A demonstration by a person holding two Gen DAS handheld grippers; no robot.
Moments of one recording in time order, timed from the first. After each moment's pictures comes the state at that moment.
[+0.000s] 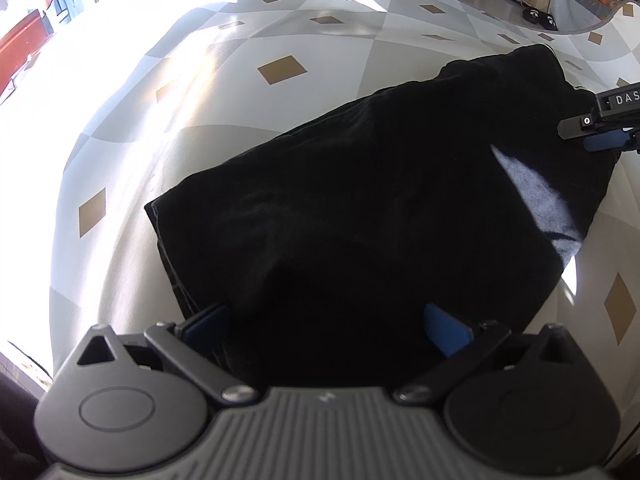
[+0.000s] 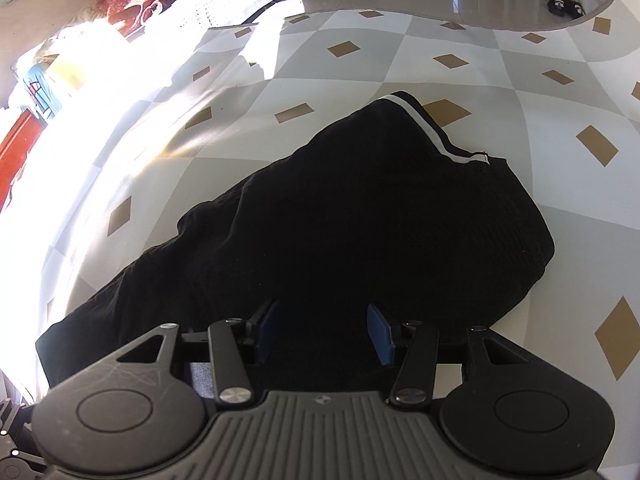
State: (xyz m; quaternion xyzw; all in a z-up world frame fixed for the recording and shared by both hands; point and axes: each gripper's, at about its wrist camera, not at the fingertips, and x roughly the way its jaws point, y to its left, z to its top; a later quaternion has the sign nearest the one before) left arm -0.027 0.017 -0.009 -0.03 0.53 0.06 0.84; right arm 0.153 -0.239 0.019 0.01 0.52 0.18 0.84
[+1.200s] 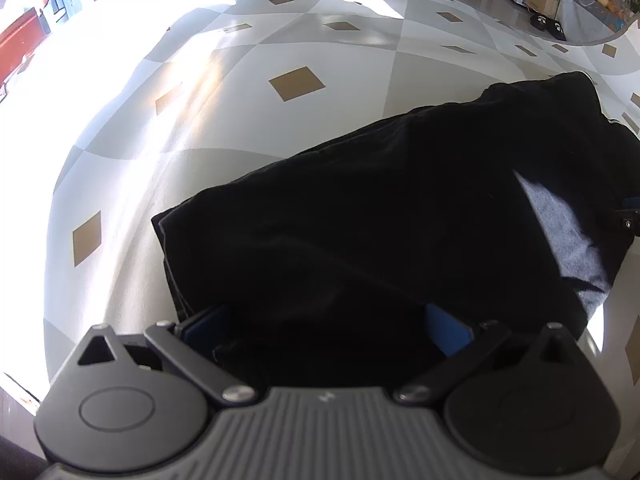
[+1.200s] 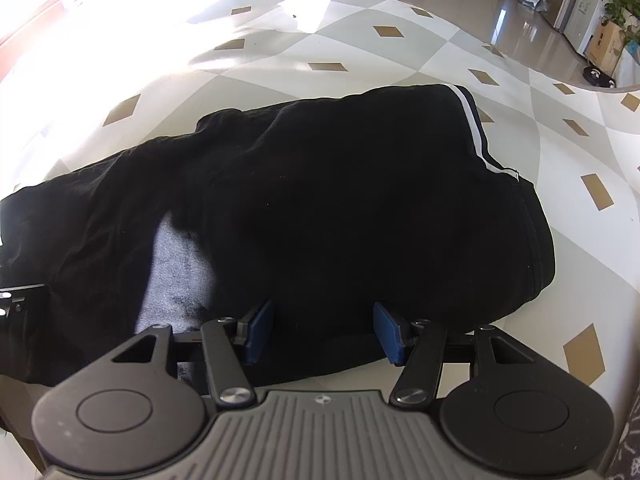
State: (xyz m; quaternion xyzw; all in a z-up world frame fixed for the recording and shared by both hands) left arm 0.001 0.048 -0.013 -0.04 0.53 0.06 0.84; right arm 0.112 -0.224 0.008 -0.14 0.50 0.20 0.83
